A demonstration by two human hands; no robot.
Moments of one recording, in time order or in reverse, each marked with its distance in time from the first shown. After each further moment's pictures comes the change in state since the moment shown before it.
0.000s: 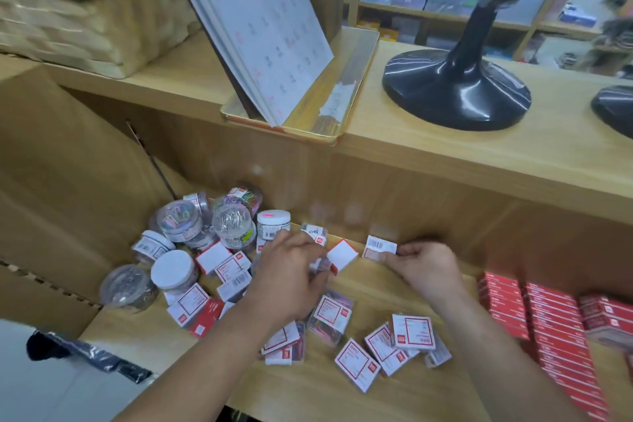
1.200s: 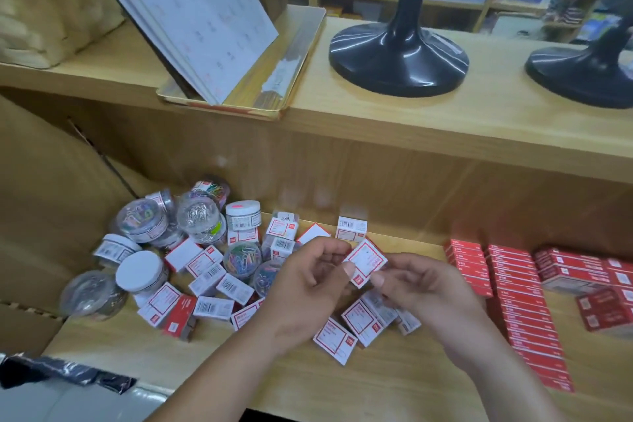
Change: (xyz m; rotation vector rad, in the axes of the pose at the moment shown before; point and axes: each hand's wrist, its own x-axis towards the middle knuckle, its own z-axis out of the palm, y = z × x) left_hand -0.029 0.086 -0.008 -1.103 -0.225 -0.347; right_hand -0.111 0.014 -0.044 0.621 -0.251 -0.109
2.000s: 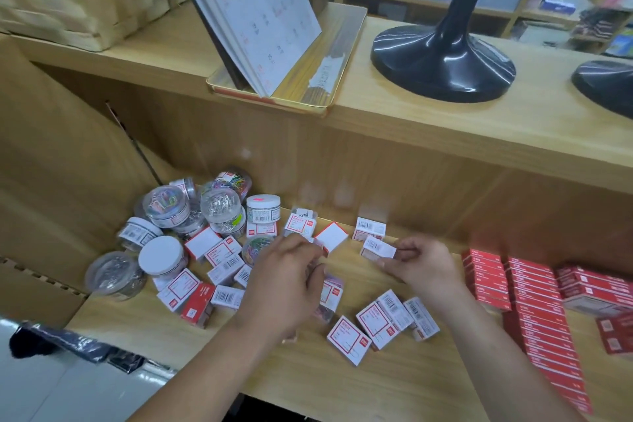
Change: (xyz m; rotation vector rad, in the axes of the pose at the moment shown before) left_hand 0.010 -0.034 -0.055 0.932 0.246 0.429; right_hand 0.075 0.018 0.010 -0.459 0.213 0.157
